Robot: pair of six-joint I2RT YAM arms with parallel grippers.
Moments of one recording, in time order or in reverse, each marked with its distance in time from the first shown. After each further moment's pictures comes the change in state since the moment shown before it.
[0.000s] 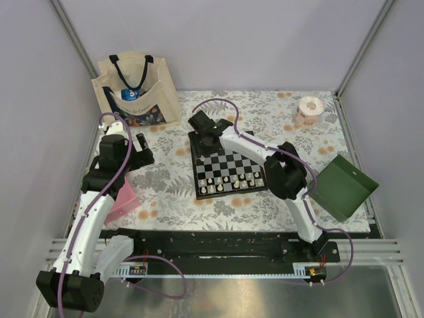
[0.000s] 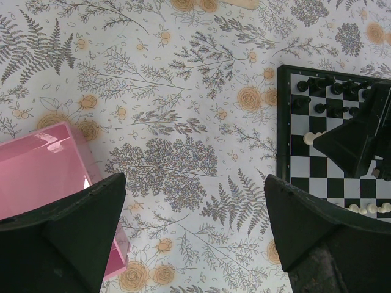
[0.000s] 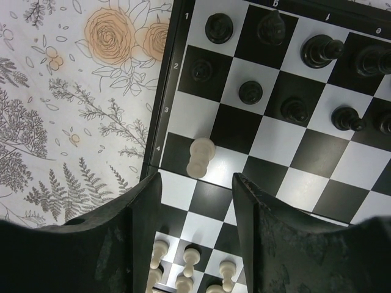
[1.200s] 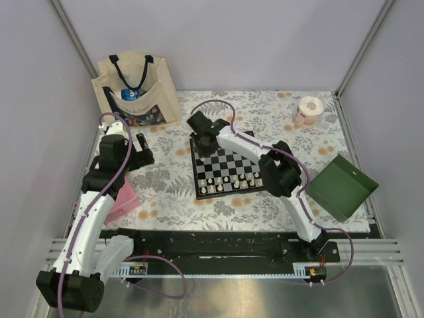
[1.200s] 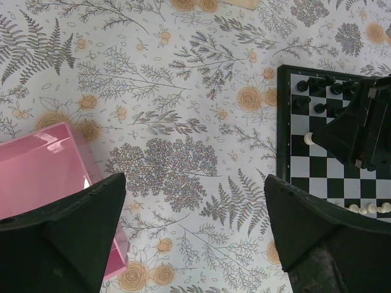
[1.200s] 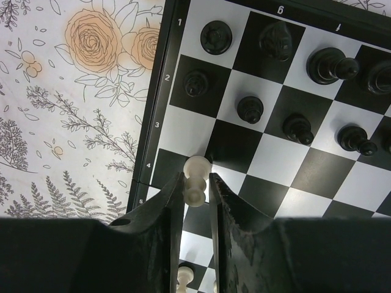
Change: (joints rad) left arm 0.000 0.000 0.000 0.000 0.000 0.000; right arm -0.013 0.089 0.080 -0.029 -0.008 -0.026
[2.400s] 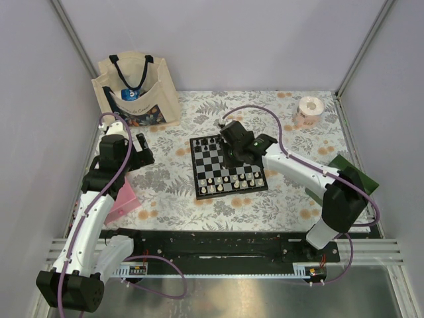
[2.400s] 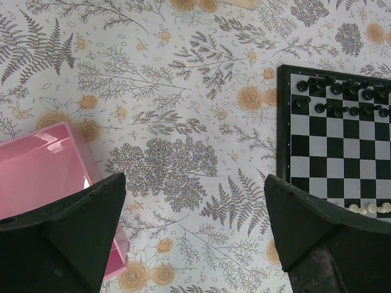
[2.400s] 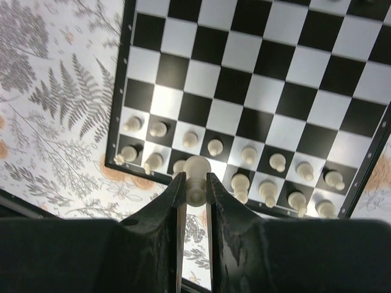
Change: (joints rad) left arm 0.000 0.000 0.000 0.000 0.000 0.000; right arm -0.002 -0.673 -0.635 0.116 0.021 0.055
